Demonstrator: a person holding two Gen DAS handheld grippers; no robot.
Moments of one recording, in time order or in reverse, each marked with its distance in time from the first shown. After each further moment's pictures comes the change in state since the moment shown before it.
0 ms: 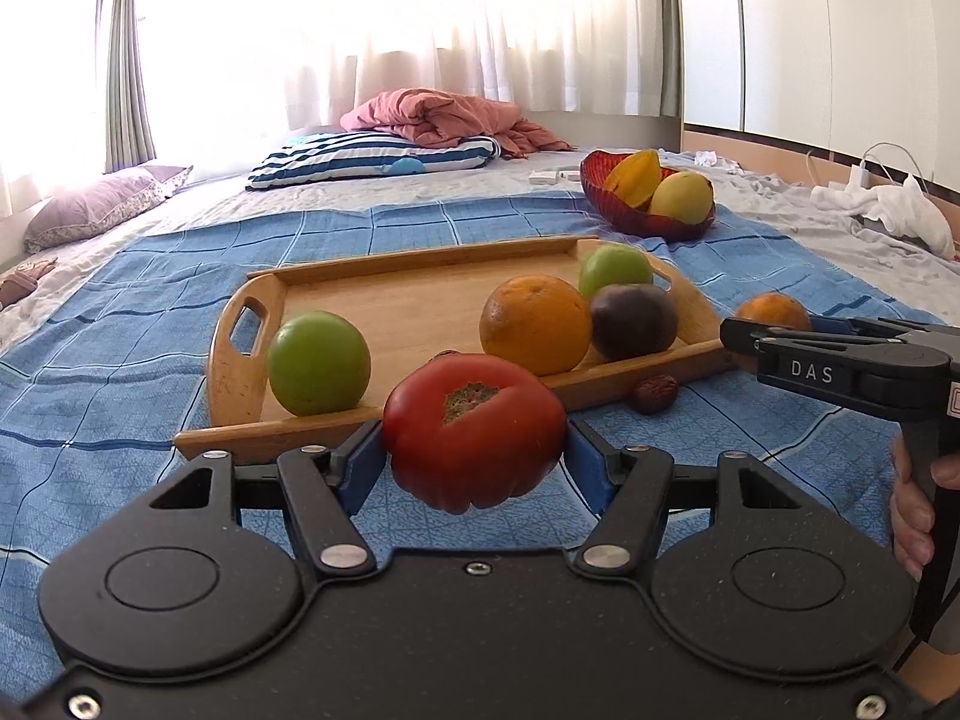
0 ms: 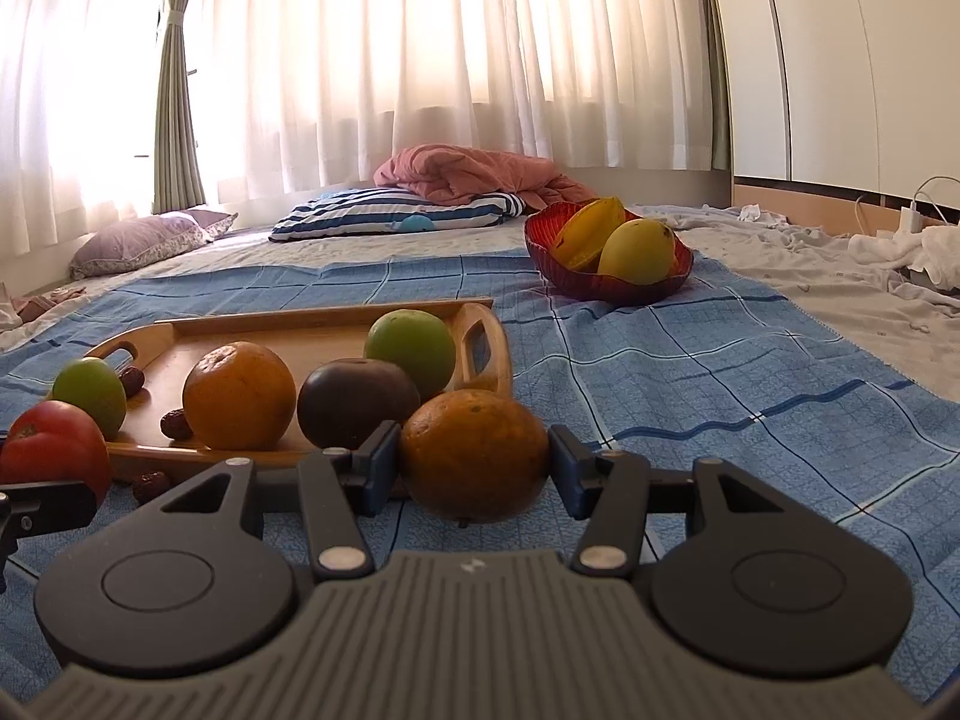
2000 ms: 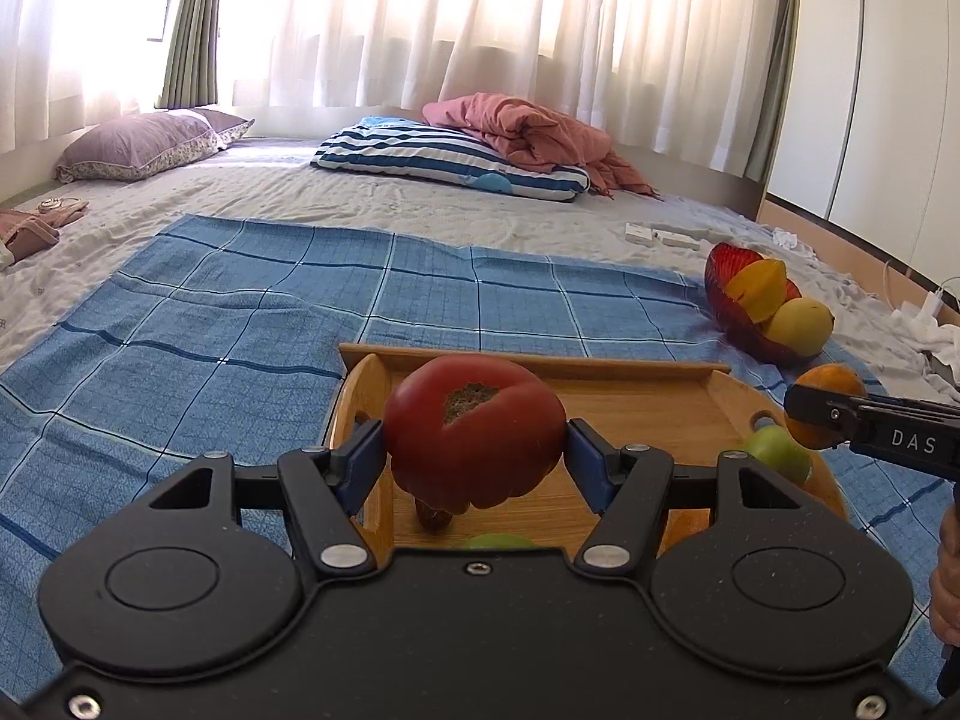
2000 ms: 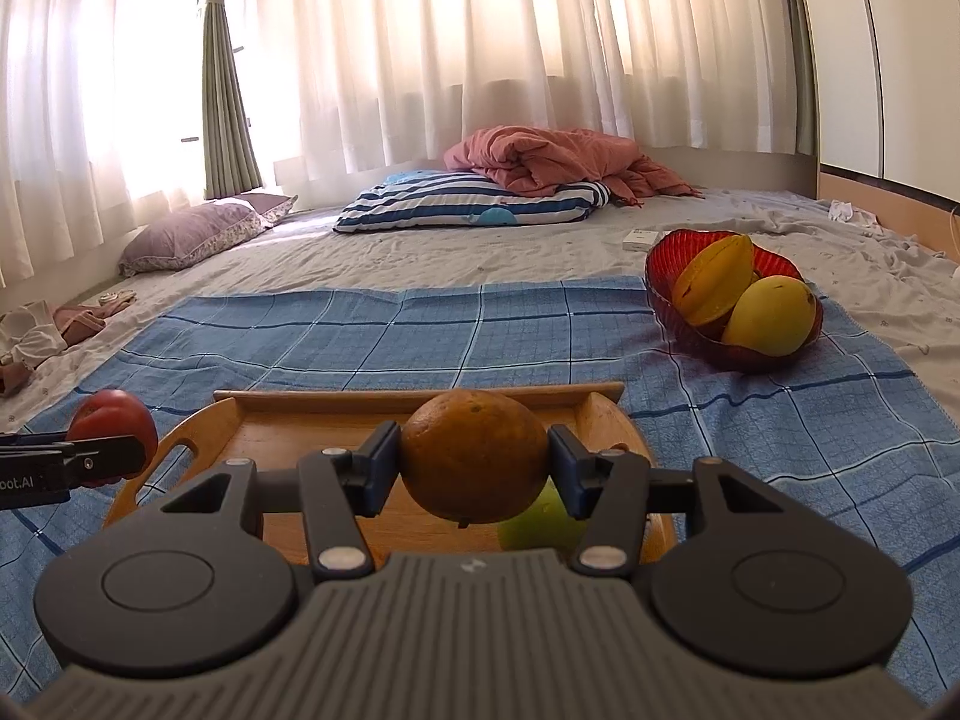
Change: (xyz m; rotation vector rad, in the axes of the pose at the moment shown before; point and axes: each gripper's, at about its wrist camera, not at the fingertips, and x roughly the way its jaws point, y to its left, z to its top) left arm 0.080 0.128 0.104 -0.214 0.019 0.032; right arm 0.079 0.053 0.104 -0.007 0.101 0.139
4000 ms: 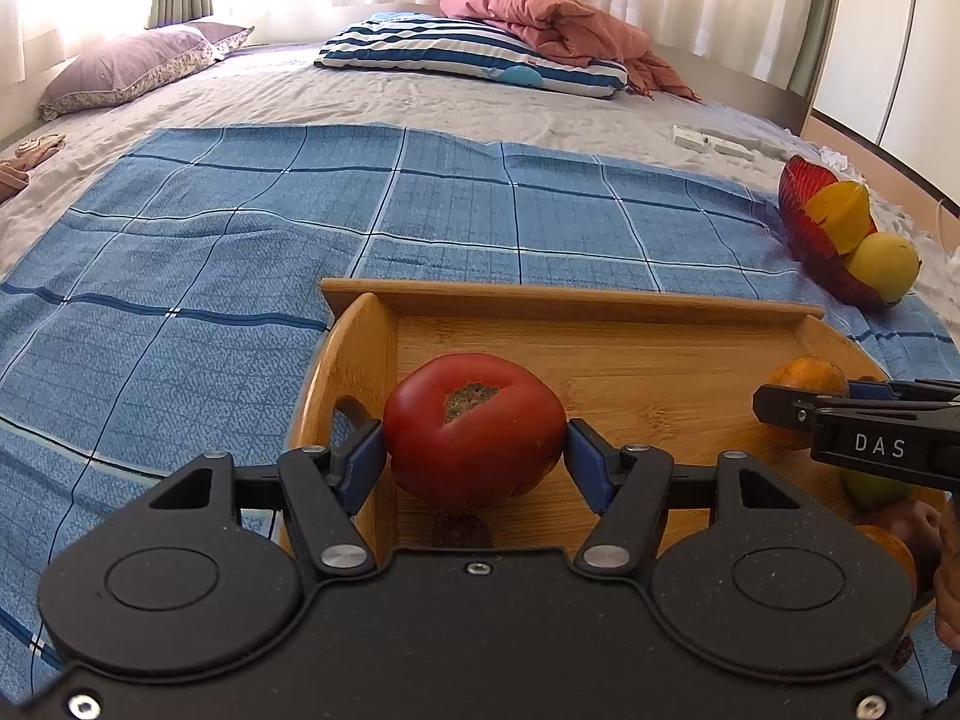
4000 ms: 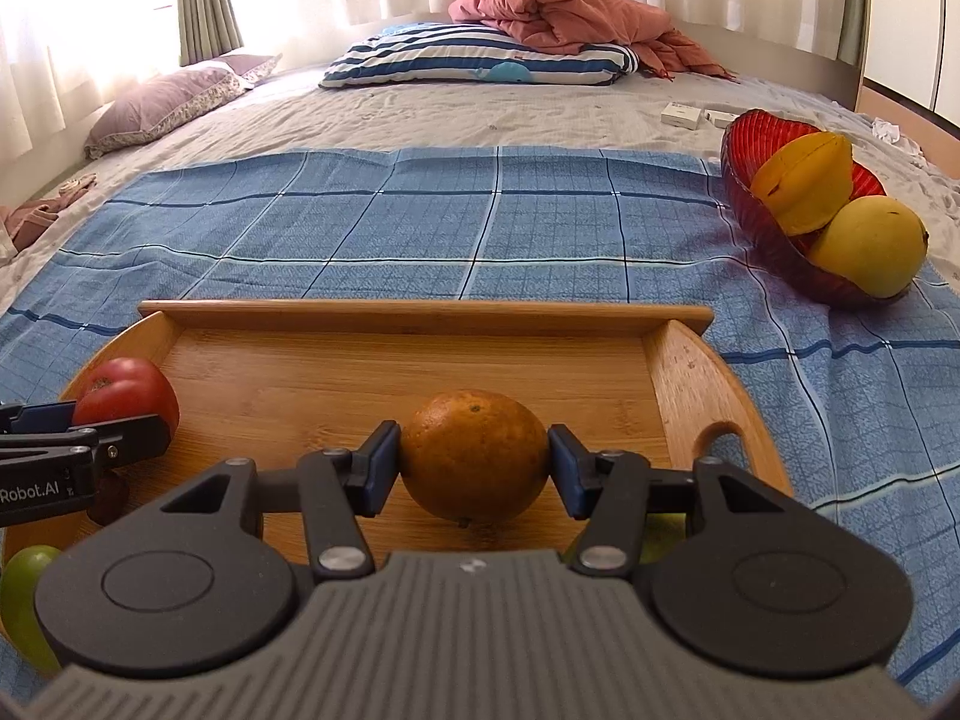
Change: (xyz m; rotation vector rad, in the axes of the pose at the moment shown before) left arm 0.120 0.011 0.011 0.002 0.212 0.052; right arm 0.126 0.020 0.007 -0.044 0.296 -0.023
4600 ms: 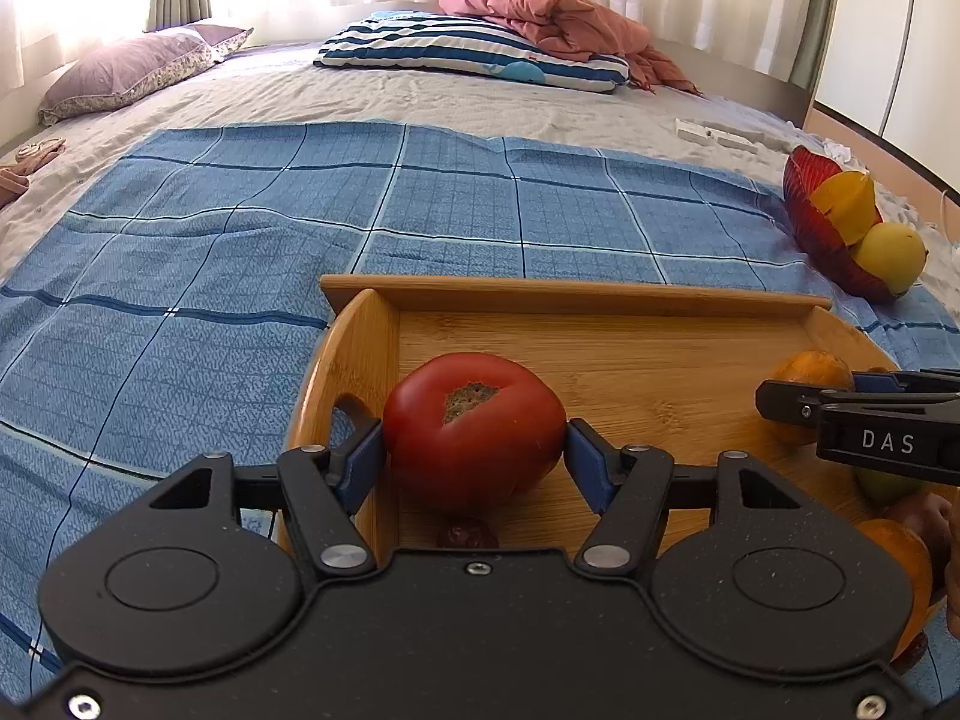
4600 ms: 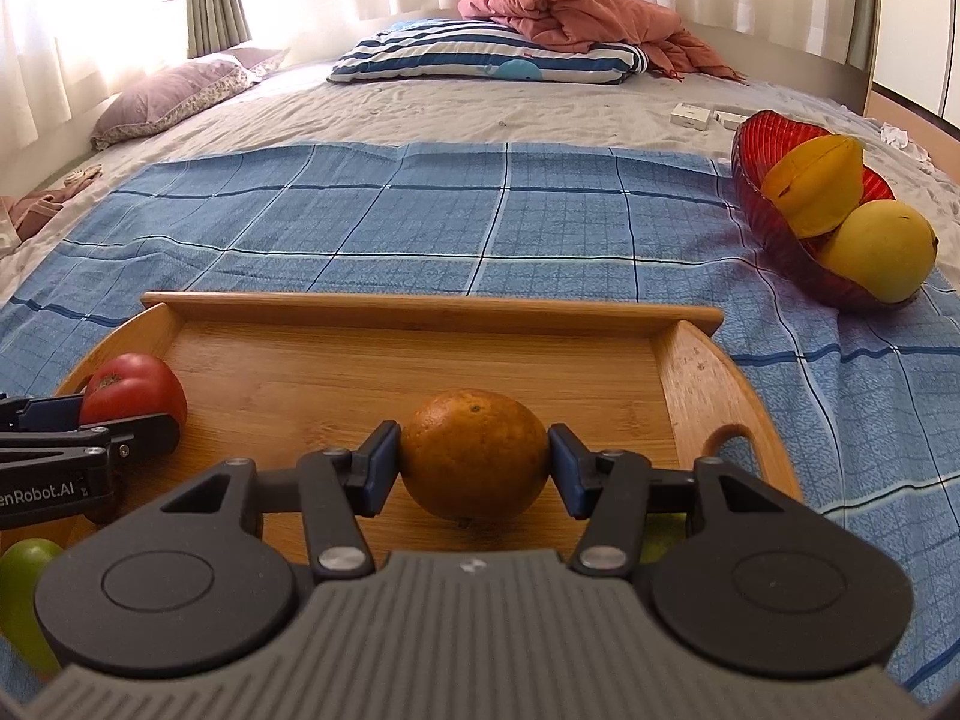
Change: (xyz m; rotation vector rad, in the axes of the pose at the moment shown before) left arm 0.005 0.000 -0.002 0.012 0.003 0.010; right arm 0.003 0.002 -0.001 -0.019 0.007 0.010
